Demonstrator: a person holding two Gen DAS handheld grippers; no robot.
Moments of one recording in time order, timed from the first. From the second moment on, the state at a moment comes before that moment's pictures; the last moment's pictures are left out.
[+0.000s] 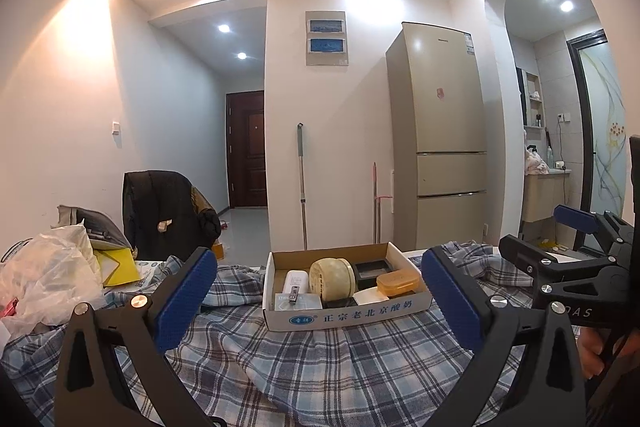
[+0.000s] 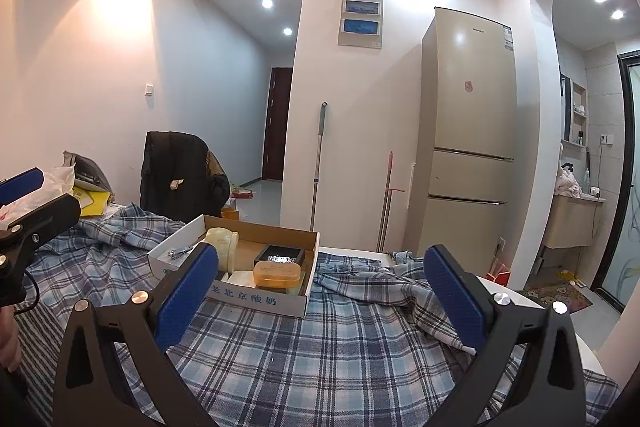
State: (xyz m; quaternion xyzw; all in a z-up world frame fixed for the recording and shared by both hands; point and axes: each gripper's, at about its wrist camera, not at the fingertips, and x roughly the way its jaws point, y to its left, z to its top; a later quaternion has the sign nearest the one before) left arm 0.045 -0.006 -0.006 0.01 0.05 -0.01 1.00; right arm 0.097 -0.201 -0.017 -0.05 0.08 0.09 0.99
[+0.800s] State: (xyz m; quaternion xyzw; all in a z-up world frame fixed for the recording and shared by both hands) left arm 0.046 -0.010 -0.009 0.03 0.04 -0.01 1.00; right arm 0.097 -0.200 -0.018 -0.05 0.08 0.09 0.99
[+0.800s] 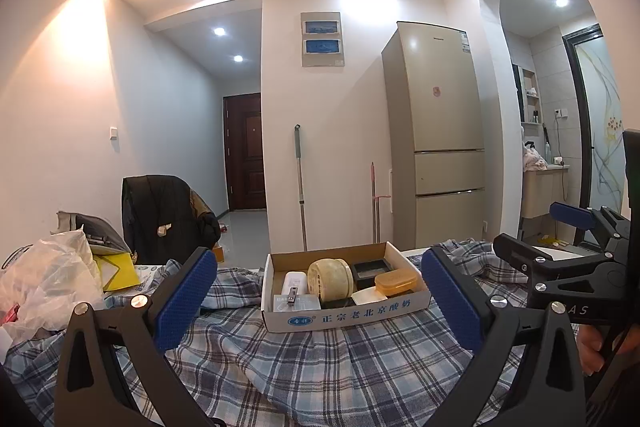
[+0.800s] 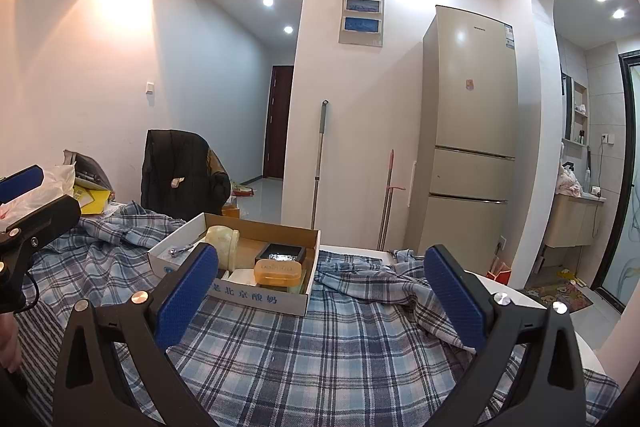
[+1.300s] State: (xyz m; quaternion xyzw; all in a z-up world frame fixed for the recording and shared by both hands) left arm 0.046 -0.009 -0.010 0.03 0.05 -0.01 1.00; right arm 0.098 -0.199 -0.019 -0.05 0.08 0.09 0.99
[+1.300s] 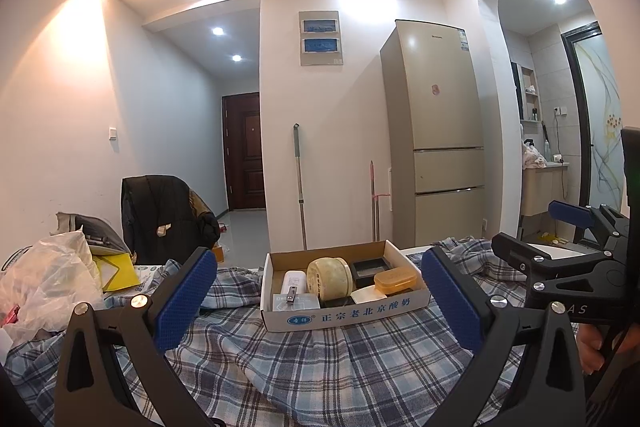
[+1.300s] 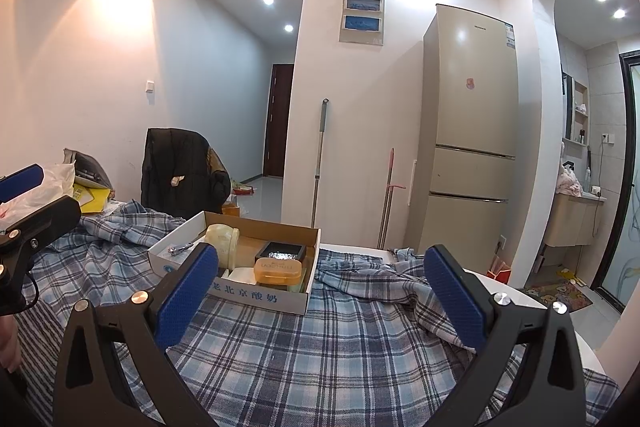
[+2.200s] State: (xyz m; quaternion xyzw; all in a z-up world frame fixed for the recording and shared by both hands) left arm 0.049 -0.008 -0.013 0.03 0.05 -0.01 1.00; right arm 0.097 -0.200 -0.019 -0.05 0.08 0.09 0.99
